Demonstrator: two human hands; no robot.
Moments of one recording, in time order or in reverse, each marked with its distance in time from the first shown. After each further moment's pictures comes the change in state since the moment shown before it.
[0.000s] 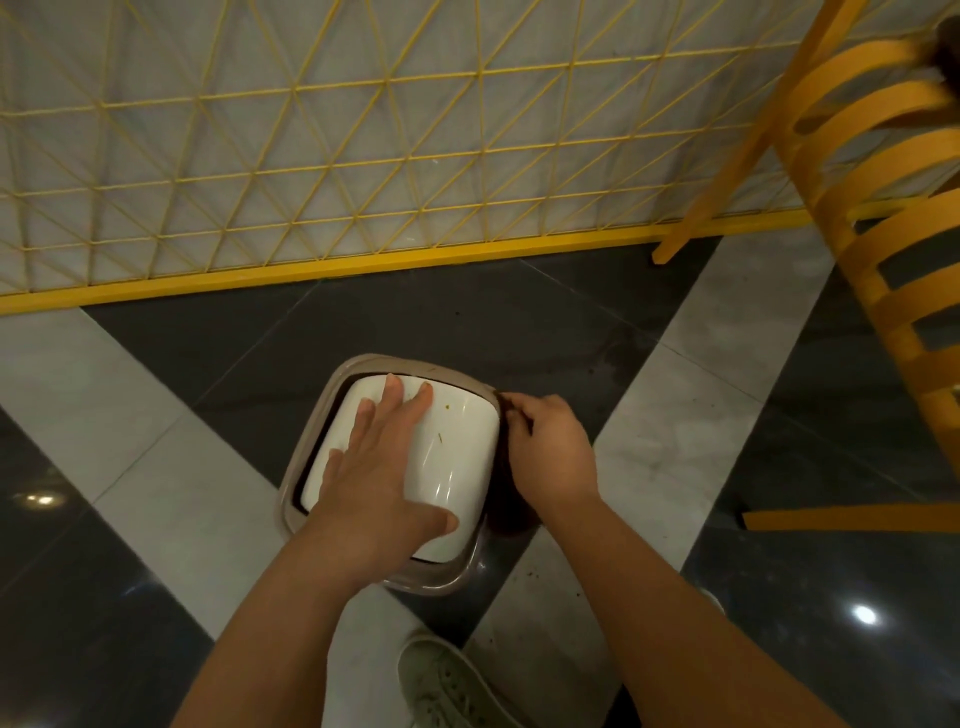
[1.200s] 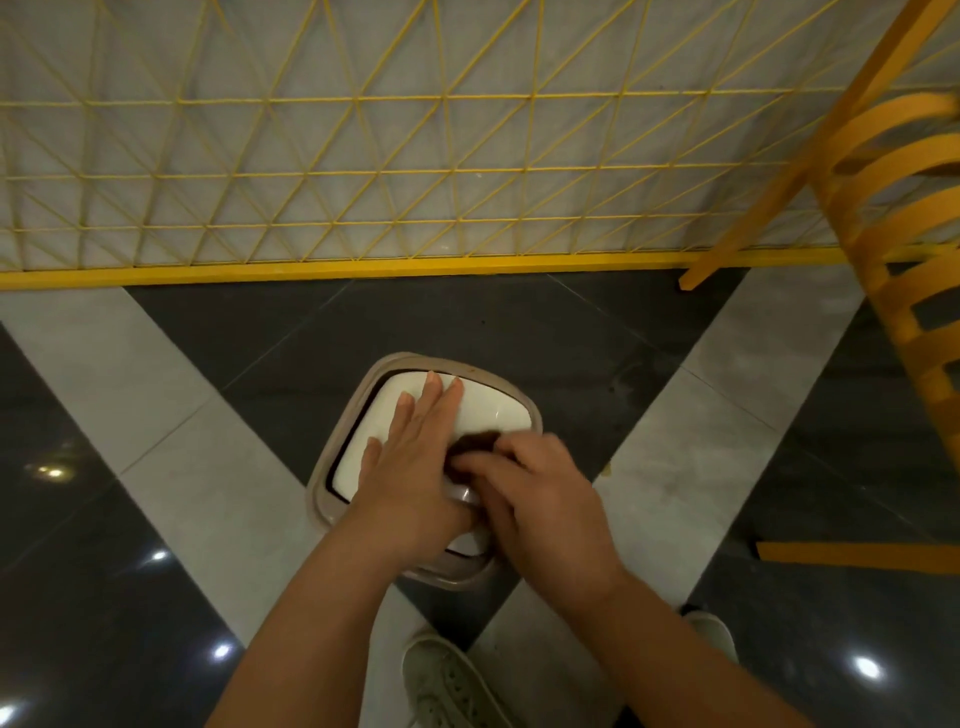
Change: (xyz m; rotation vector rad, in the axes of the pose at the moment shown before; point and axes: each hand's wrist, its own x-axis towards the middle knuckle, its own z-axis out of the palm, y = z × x) left_hand 0.007 -0.016 0.009 -0.008 0.024 0.090; right_hand -0.072 -0.026 -0.020 -0.189 0.034 -0.774
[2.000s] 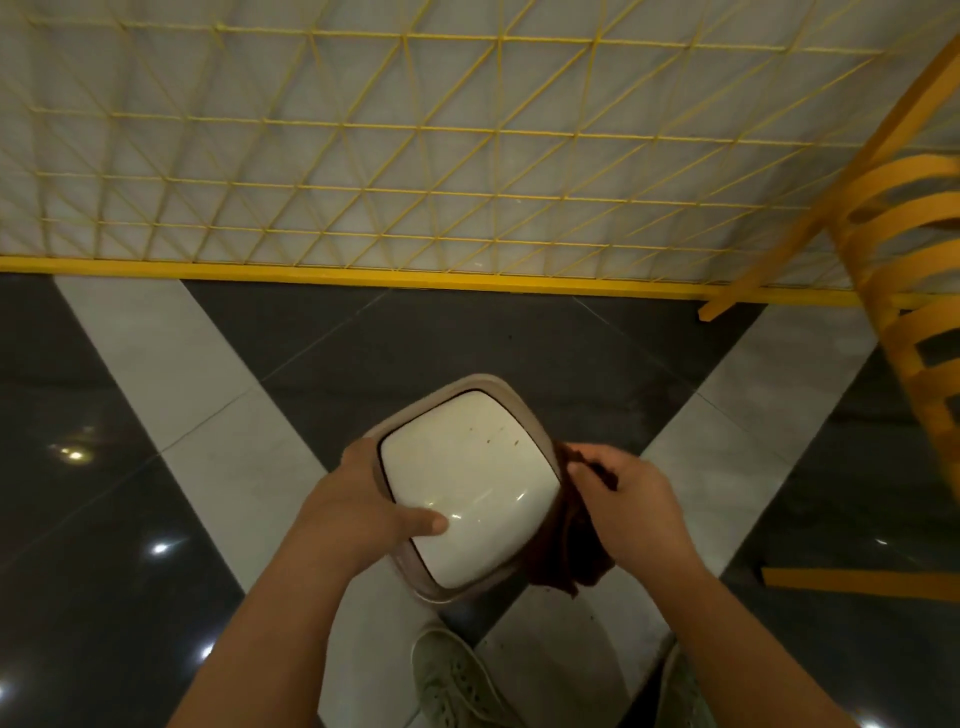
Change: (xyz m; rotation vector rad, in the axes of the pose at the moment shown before) left_hand -0.052 -0.052 -0.017 -0.433 0.133 -0.406; right_hand -0.011 0.022 -0.025 0.261 -0.199 0.711
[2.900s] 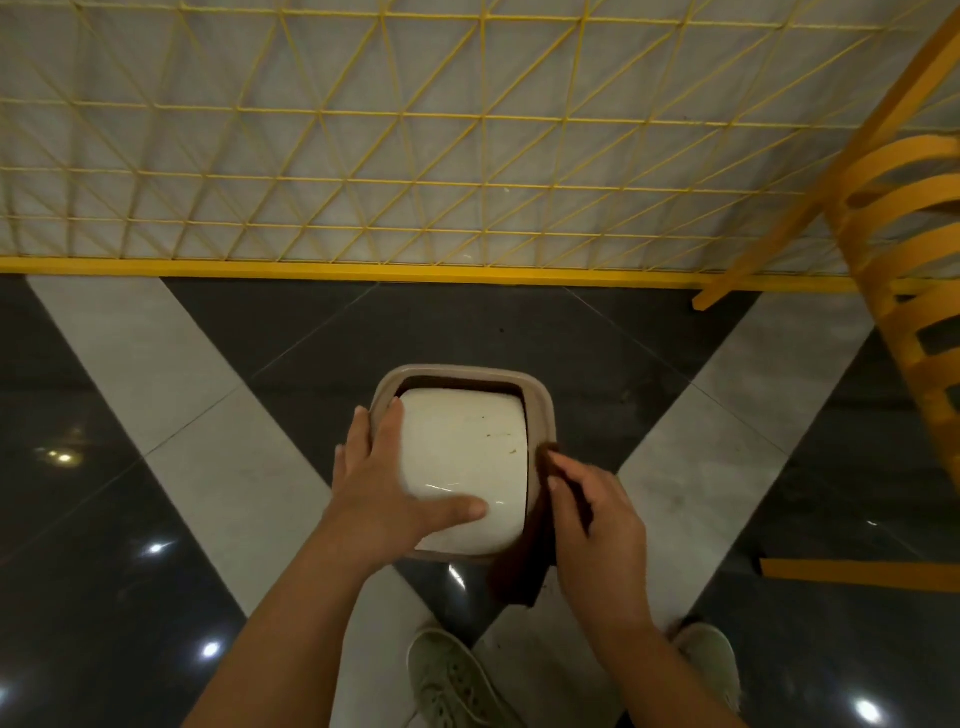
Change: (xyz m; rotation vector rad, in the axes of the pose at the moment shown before) left_hand 0.023 0.006 0.025 0.191 0.029 0.154; right_hand -0.020 0.014 0.044 0.182 0.298 -0.196
